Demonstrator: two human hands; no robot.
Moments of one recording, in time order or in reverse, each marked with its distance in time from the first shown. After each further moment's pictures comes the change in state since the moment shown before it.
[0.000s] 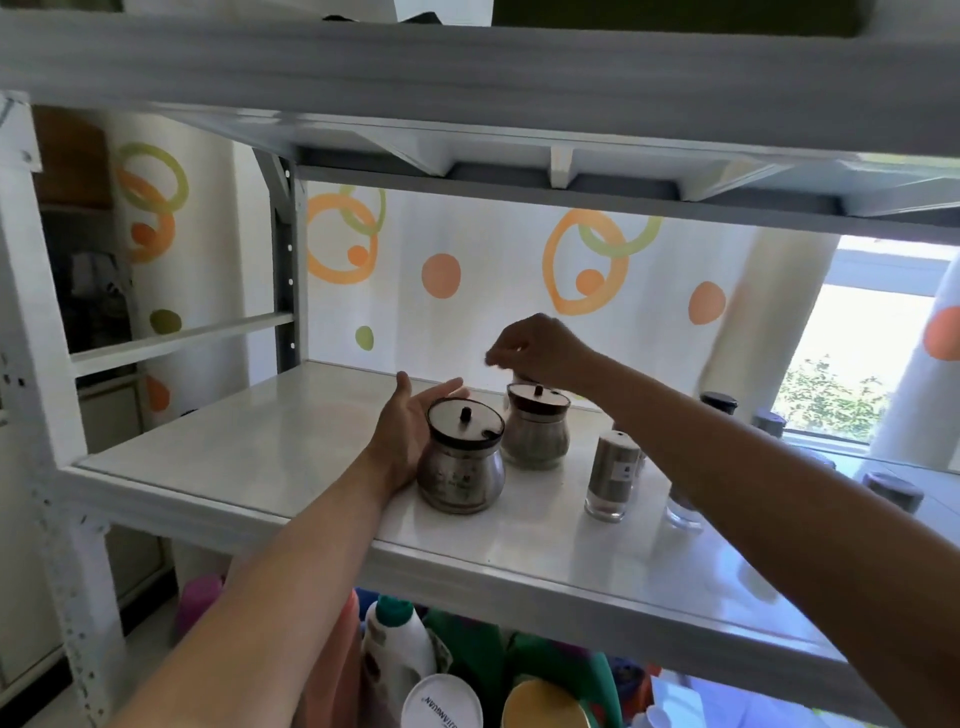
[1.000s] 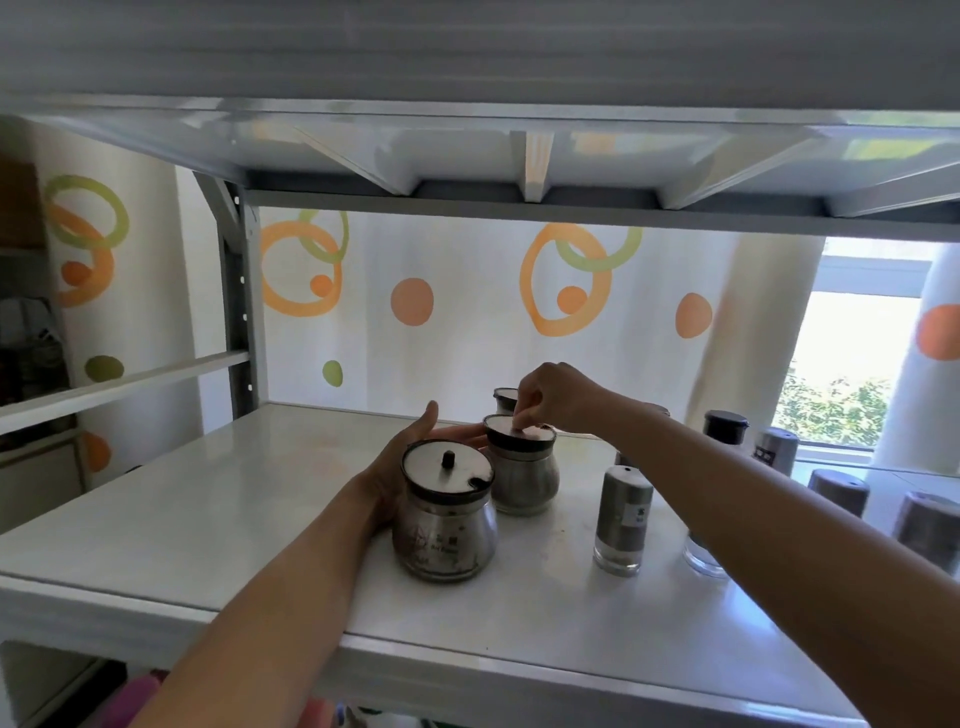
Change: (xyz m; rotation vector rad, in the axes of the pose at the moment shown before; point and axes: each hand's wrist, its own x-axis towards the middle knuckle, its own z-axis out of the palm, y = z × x) left_hand 0.050 -0.007 -0.002 -0.055 -0.481 -0.246; right_hand 0.022 0.062 0.012 -0.133 -0.102 0.073
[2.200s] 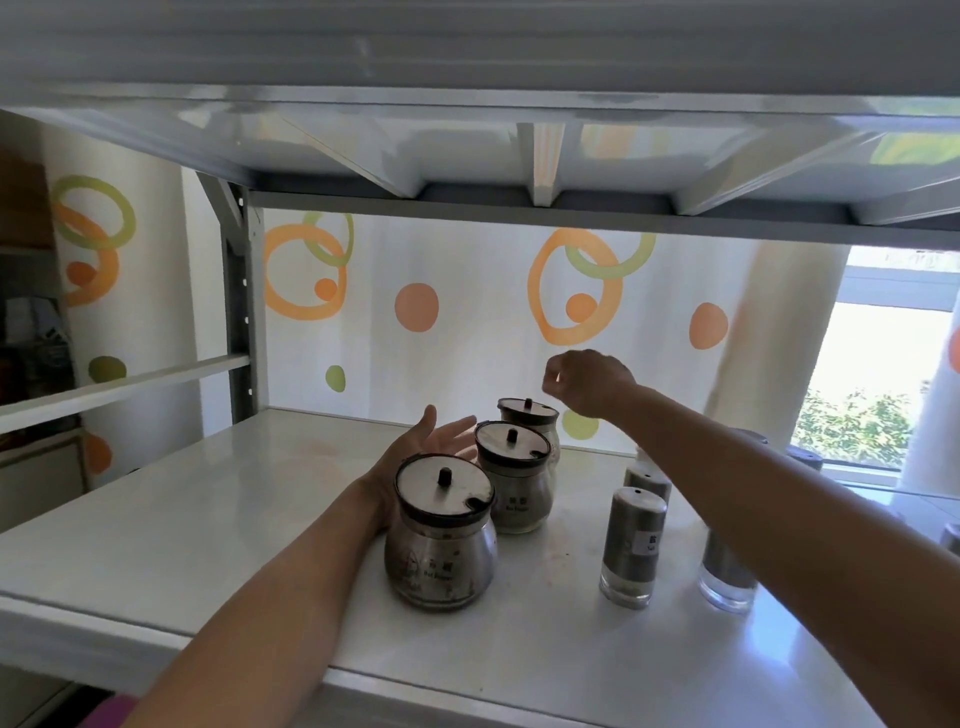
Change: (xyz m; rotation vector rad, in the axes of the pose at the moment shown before) left_hand 0.020 0.008 -0.006 0.027 0.232 0.045; right_hand 0.034 0.033 -0.013 -0.338 0.104 0.182
